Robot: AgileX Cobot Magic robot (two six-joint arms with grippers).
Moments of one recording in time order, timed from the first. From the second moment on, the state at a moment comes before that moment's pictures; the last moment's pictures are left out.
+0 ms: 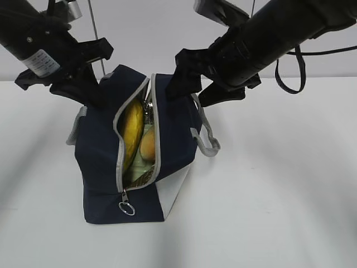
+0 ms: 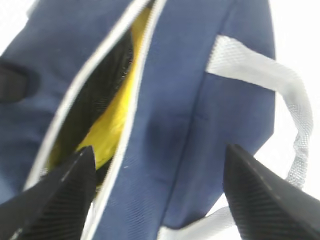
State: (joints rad) left arm -0.28 1.71 -1.45 -0.43 1.10 0.06; right arm 0.36 1.77 -1.40 0.64 0.81 -0.37
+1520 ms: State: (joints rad) left arm -0.42 1.72 -1.48 -0.62 0.96 0.12; right arm 0.29 1.77 -1.50 0.51 1.02 -0.27
